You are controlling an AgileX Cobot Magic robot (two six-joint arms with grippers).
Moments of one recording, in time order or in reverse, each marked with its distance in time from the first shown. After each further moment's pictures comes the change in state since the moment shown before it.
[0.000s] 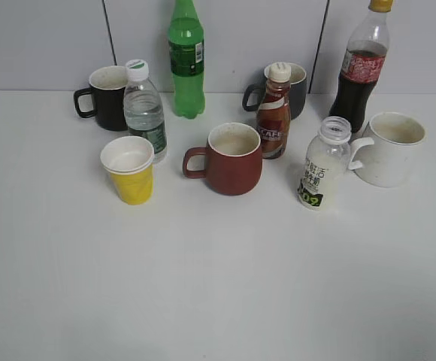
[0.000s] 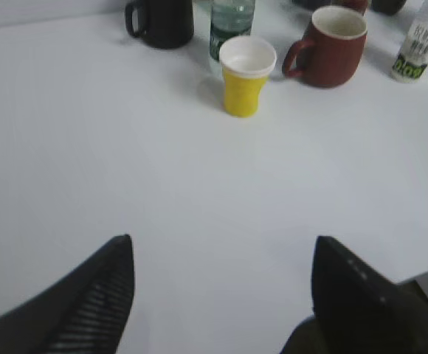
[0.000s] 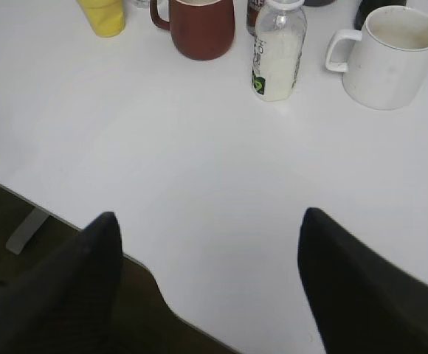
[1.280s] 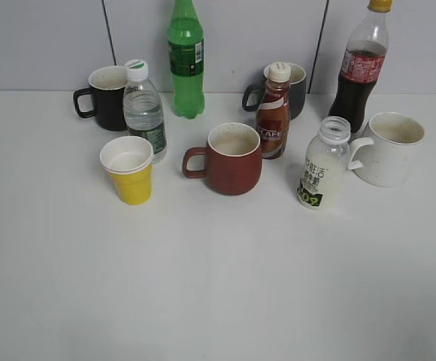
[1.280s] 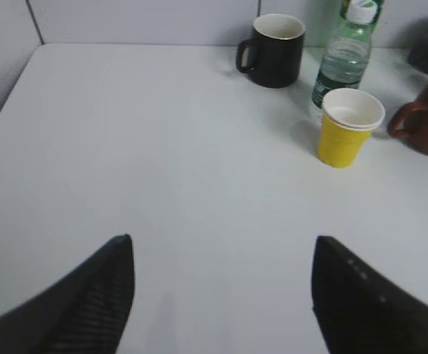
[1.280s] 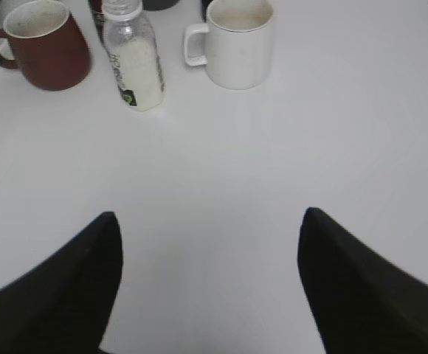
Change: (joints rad) left arm 0.319 -0.008 0.036 -0.009 -0.103 0.007; right arm -0.408 -0.012 0.001 0.000 -0.007 0.000
